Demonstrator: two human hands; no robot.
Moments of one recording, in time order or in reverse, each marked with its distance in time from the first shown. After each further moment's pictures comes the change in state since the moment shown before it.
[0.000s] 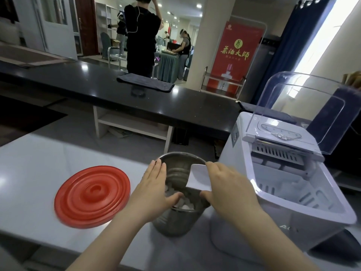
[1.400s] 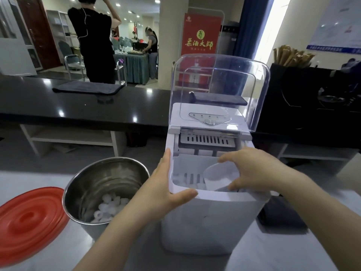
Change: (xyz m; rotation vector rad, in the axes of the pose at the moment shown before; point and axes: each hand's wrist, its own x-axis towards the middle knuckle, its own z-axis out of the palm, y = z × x) left_hand 0.023 0.169 0.044 -0.463 -0.172 0.213; right_hand -0.031 0.234 -0.027 -0.007 -0.256 0.075
